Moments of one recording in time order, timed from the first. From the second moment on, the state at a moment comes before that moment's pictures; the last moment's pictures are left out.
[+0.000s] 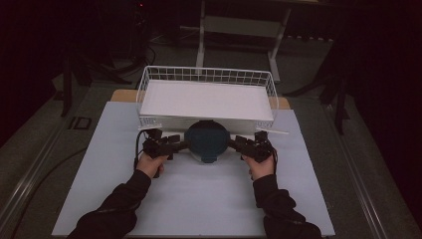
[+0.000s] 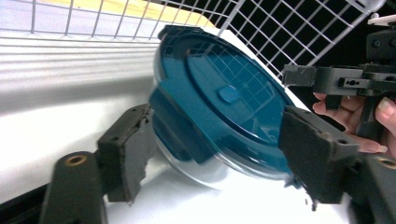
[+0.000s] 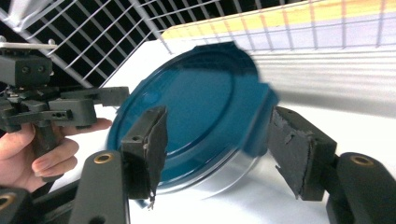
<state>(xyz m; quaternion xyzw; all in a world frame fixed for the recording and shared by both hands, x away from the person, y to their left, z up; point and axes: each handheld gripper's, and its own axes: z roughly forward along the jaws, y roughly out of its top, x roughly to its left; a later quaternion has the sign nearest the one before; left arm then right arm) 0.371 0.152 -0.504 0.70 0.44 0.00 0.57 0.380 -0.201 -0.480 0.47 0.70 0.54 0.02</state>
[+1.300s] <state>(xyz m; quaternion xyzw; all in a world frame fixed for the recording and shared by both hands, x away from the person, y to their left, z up) 0.295 0.150 -0.490 0.75 0.34 0.06 0.57 0.344 -0.146 -0.510 0.41 0.78 0.47 -0.02</state>
